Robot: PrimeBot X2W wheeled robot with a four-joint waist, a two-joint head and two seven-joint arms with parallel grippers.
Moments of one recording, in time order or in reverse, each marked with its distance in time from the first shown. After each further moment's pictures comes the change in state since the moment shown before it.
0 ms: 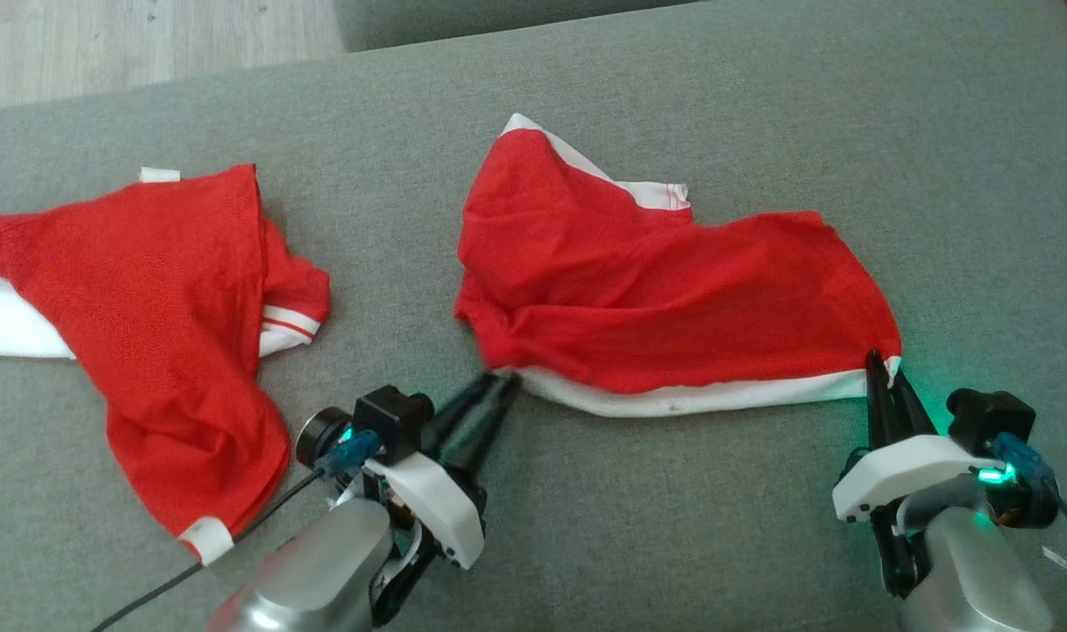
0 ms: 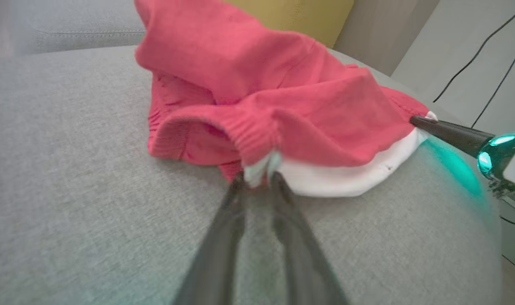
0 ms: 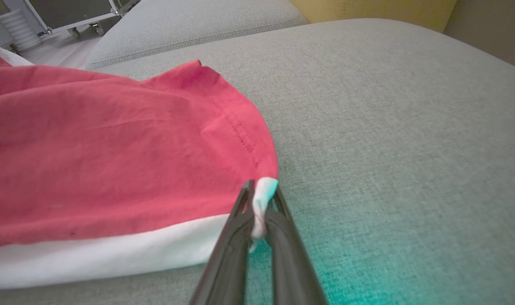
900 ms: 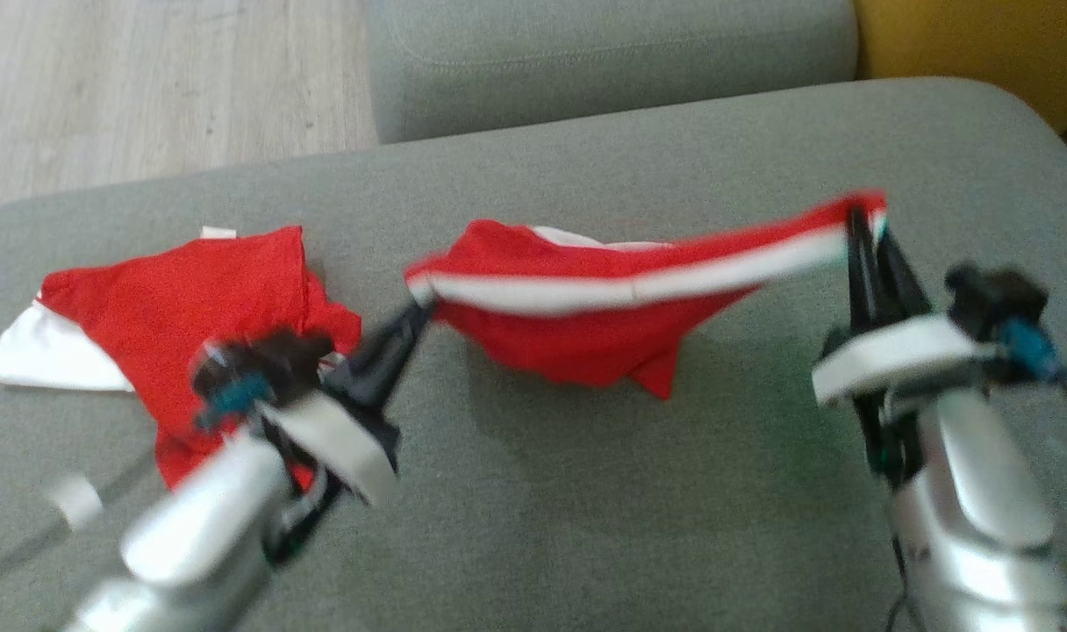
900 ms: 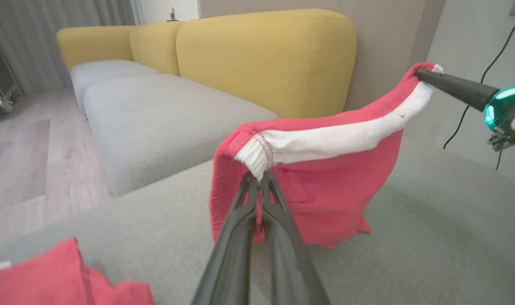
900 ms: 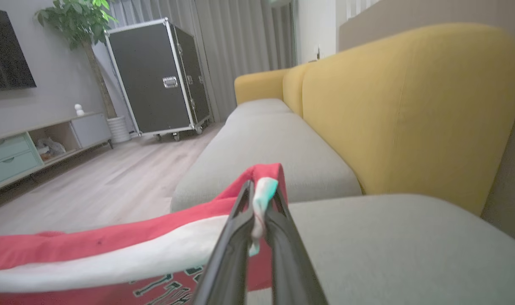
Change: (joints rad) left arm 0.016 0.208 0.140 -0.297 0.042 0.000 0.094; right arm -0.110 -0.001 0.105 -0.220 0.043 0.000 0.052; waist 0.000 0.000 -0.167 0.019
